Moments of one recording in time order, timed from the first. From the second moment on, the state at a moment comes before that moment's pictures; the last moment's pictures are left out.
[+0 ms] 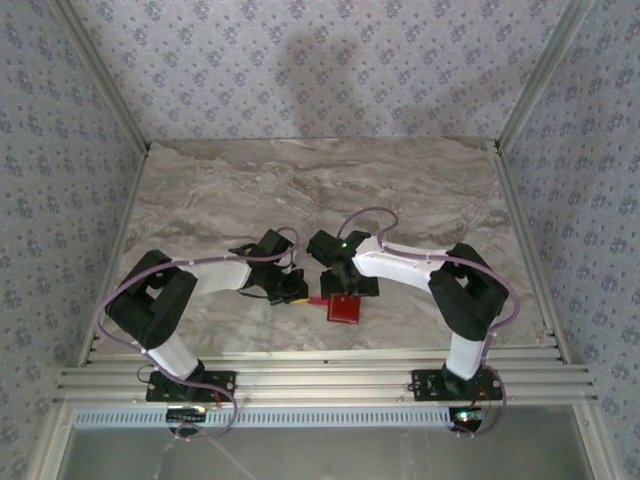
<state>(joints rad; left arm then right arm) -0.65 1.64 0.76 -0.27 0.50 -0.78 0.89 1.78 1.20 -0.91 0.12 0.82</state>
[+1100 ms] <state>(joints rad) -0.54 1.38 0.76 -0.54 0.38 -0.74 0.76 1.64 0.97 -0.70 -0.08 0.77</state>
